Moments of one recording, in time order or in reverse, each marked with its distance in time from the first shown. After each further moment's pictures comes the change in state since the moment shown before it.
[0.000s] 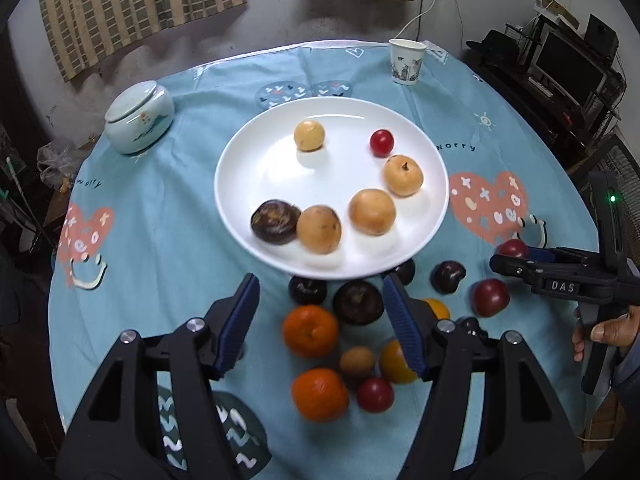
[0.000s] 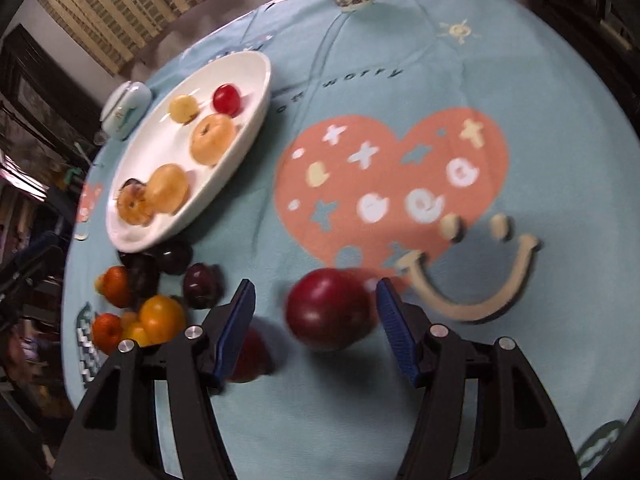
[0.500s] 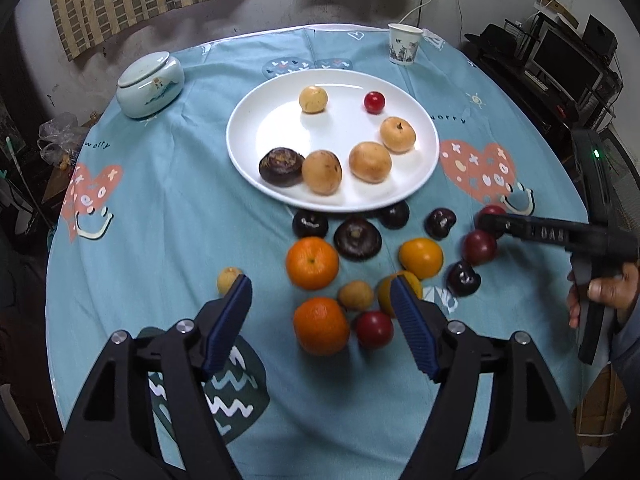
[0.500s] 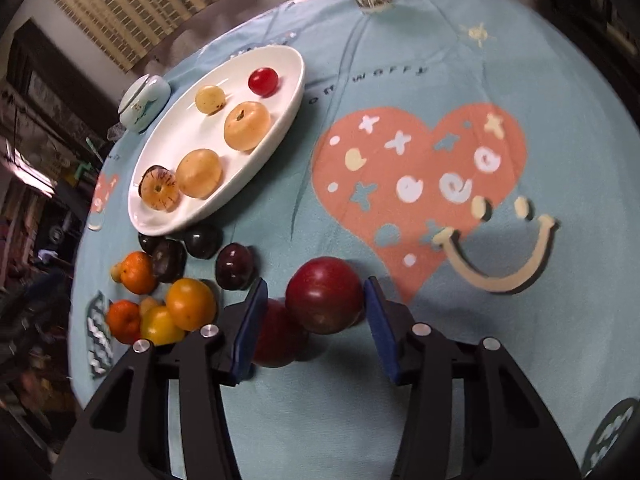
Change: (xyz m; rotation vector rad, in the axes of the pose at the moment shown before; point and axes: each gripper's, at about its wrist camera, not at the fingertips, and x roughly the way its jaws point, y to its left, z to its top) left arm -0.022 0.005 -0.045 -0.021 0.048 -0.027; right arm -0.003 0.004 0.000 0.098 0.025 0.068
